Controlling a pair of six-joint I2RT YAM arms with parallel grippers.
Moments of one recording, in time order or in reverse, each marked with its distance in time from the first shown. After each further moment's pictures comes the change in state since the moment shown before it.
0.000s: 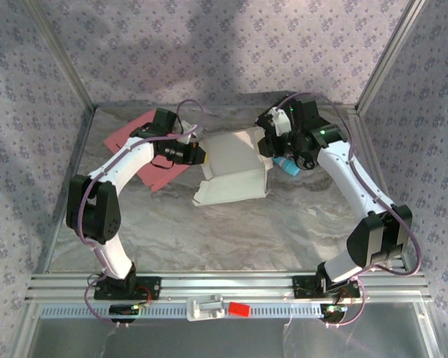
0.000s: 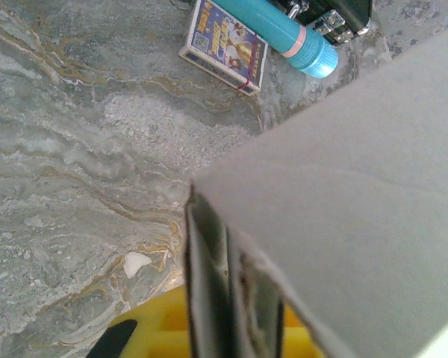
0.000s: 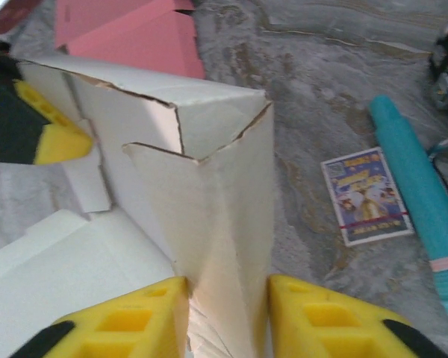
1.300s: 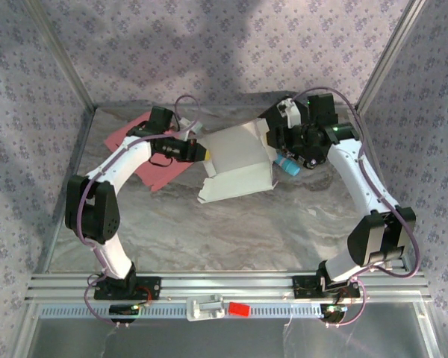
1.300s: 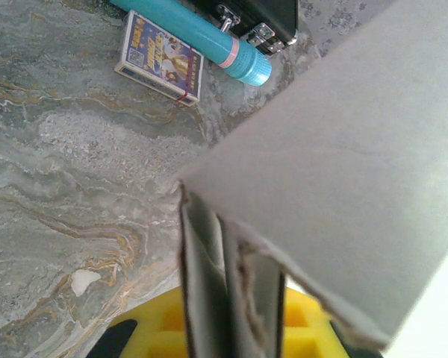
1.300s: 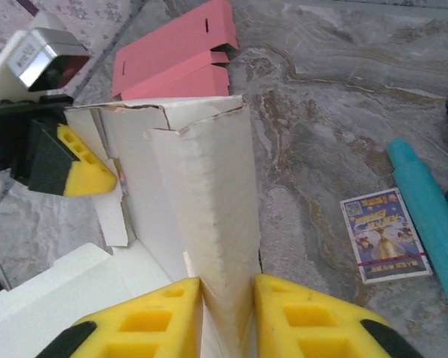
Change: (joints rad) left arm 0.026 -0.002 0.009 0.023 0.173 0.002; right arm -0.119 -0.007 0.007 0.065 -0.243 0.005
